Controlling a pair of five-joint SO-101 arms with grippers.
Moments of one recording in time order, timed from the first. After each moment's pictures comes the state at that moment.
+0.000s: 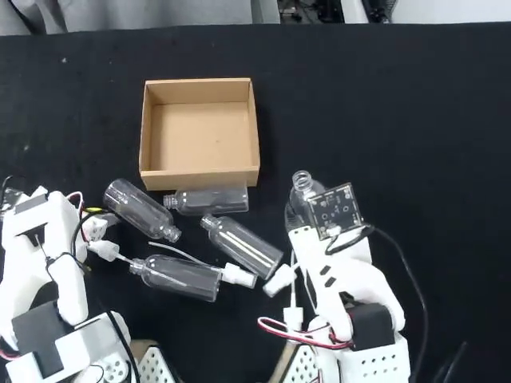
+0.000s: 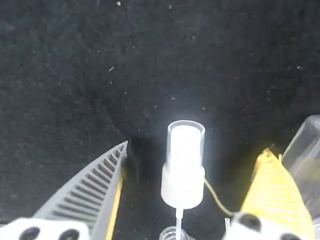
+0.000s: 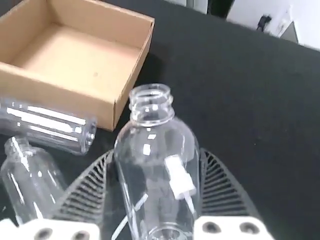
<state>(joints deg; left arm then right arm) -31.3 -14.9 50.0 60.4 36.0 -9.3 -99.4 81.0 58.4 9.9</state>
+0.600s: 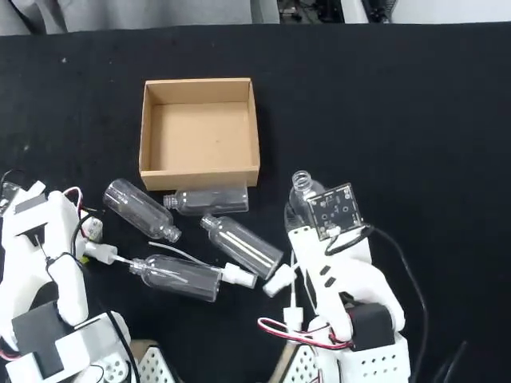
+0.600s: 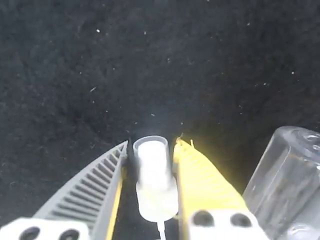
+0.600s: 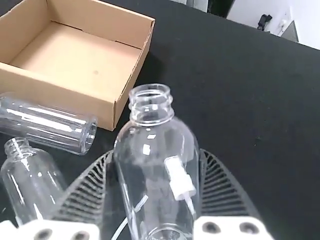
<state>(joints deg) -31.3 -14.9 50.0 56.1 36.0 -9.5 -99.4 81.0 58.4 9.9</state>
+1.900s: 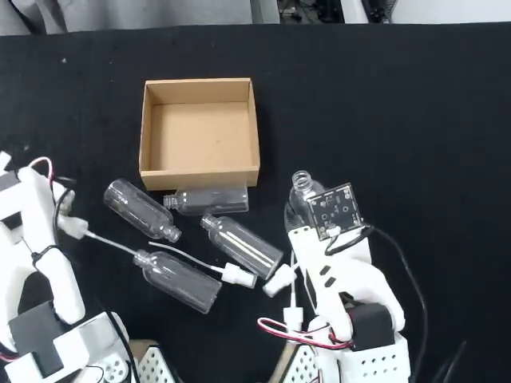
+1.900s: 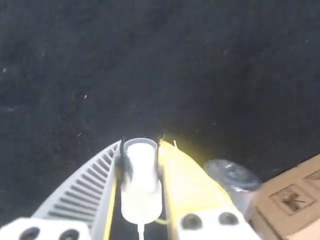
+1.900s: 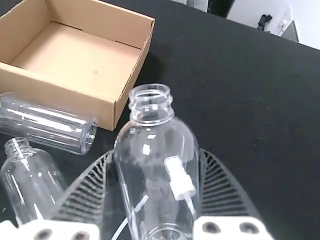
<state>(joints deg) -34.6 -14.9 33.7 61.2 36.1 -9.5 -99.4 81.0 58.4 9.9</state>
